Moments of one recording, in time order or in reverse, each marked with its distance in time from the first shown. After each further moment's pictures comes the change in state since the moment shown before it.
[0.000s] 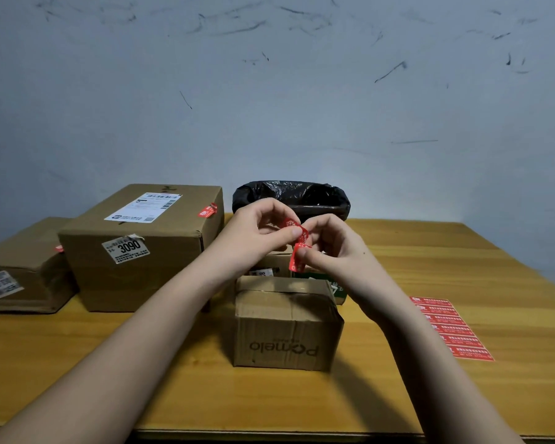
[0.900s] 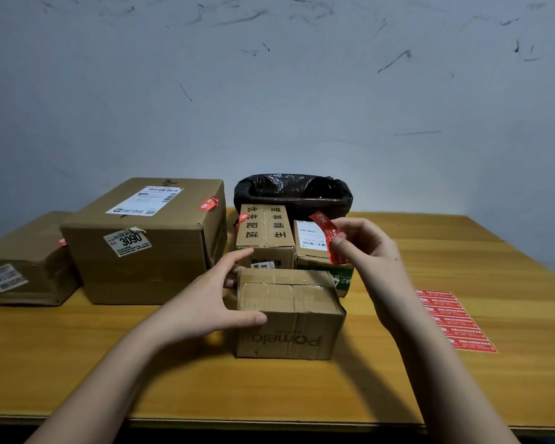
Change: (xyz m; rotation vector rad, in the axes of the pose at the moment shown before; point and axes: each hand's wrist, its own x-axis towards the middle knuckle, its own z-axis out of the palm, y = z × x) left_hand -0.063 -0.058 -0.034 0.446 -0.225 -0.255; right_hand -0.020 0.012 -0.014 0.039 0.304 0.039
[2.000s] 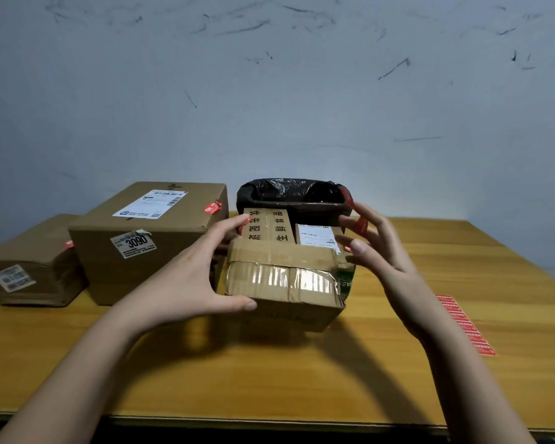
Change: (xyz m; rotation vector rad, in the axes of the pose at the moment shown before) left_hand -0.017 0.028 -0.033 0.115 0.155 0.217; right_hand -0.009 -0.005 -0.026 -0.104 -0.245 -0.134
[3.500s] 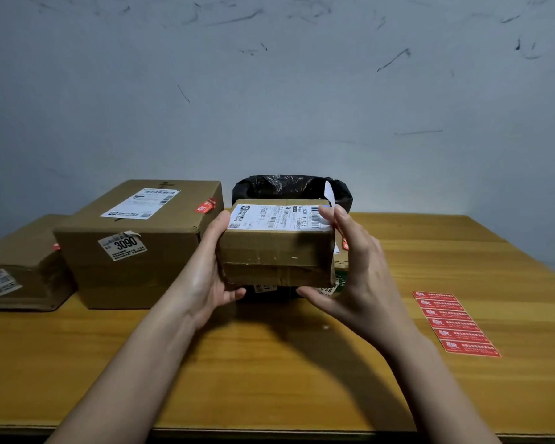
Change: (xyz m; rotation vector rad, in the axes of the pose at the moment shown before) left_hand 0.035 0.008 0.038 -1.043 0.220 -0.591; right_hand 0.007 0.029 0.022 -0.862 0.121 -0.539
